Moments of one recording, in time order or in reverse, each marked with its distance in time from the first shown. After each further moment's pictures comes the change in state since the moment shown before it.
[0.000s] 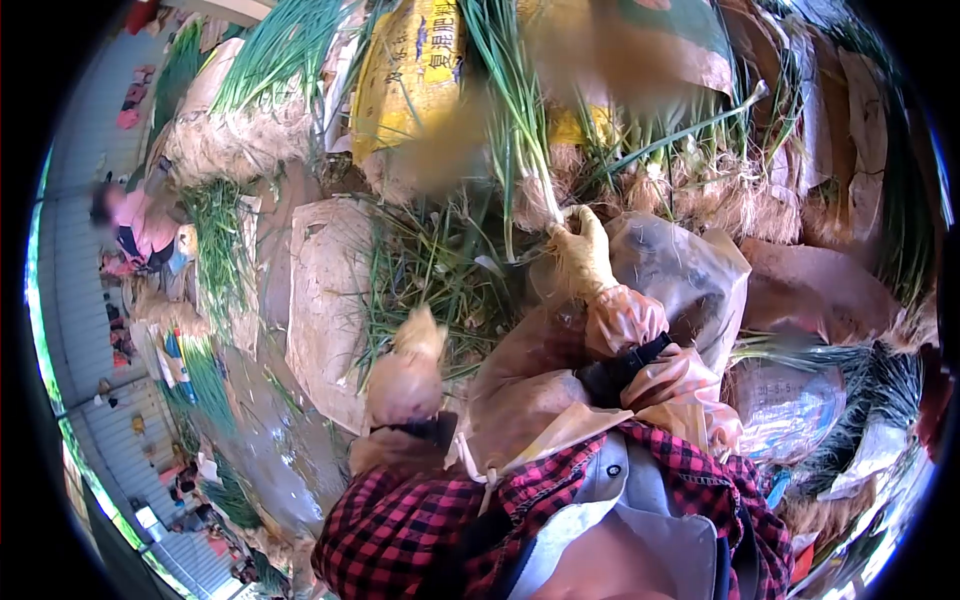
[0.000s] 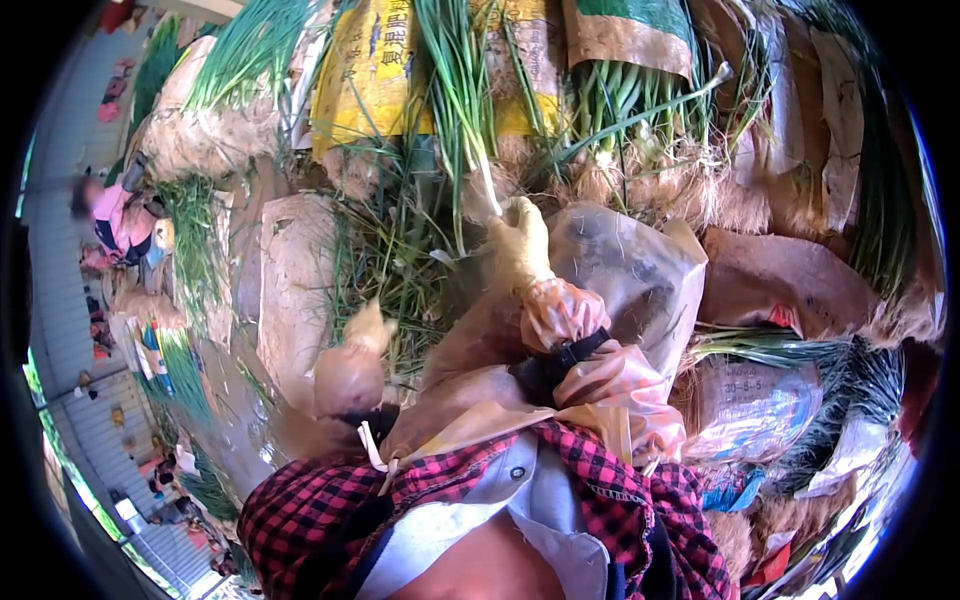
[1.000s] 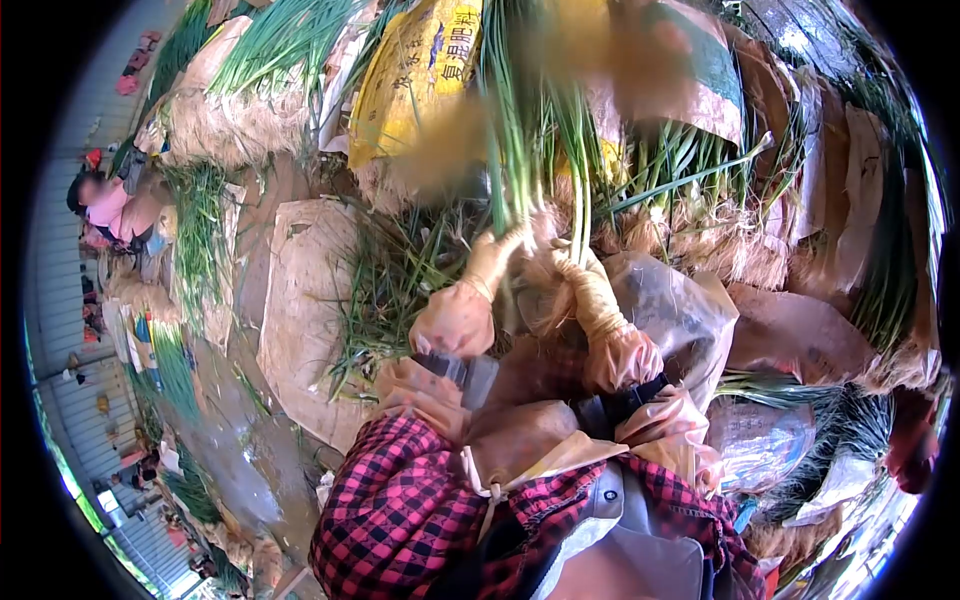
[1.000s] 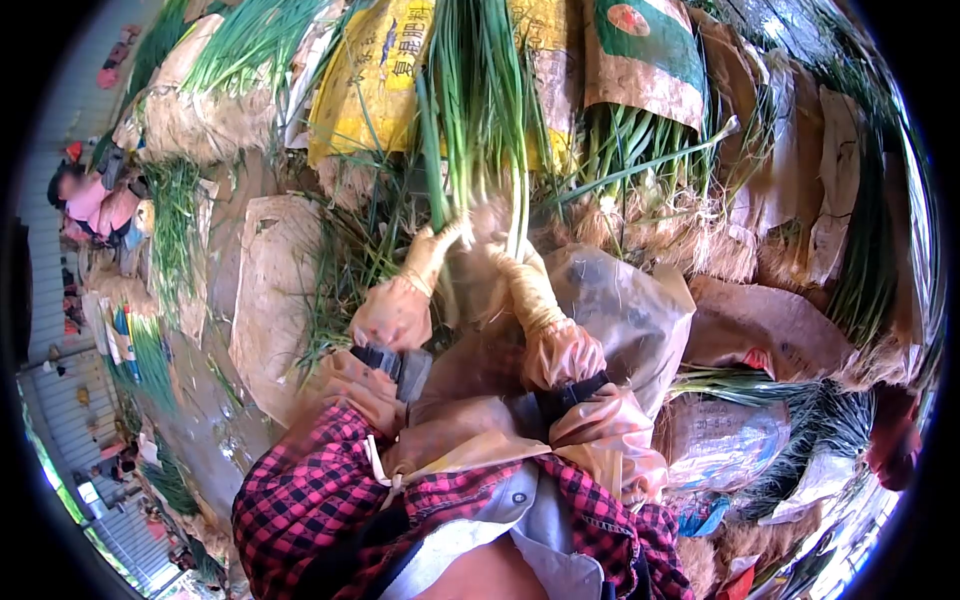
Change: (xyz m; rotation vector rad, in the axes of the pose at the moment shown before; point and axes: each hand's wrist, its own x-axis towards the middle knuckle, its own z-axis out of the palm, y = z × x) left_hand 0.114 0.134 -0.025 -1.783 -0.168 0.360; right_hand 0.000 -0.004 -0.005 0.437 -0.137 0.089
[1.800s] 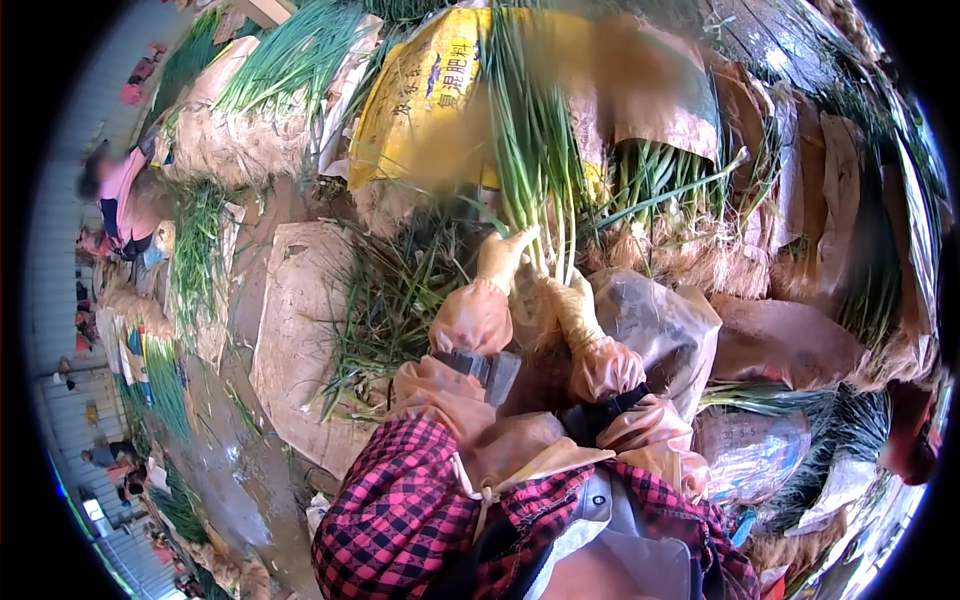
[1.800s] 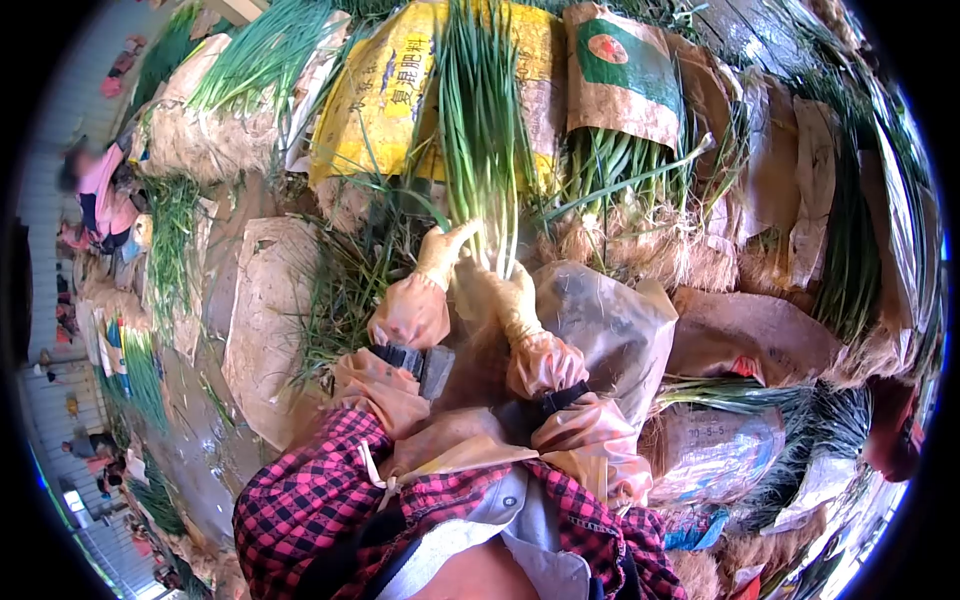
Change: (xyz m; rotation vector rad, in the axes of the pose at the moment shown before) left_hand 0.000 0.030 0.050 0.101 0.086 -0.005; right_hand 0.004 0.013 -0.006 -0.316 0.046 -0.124
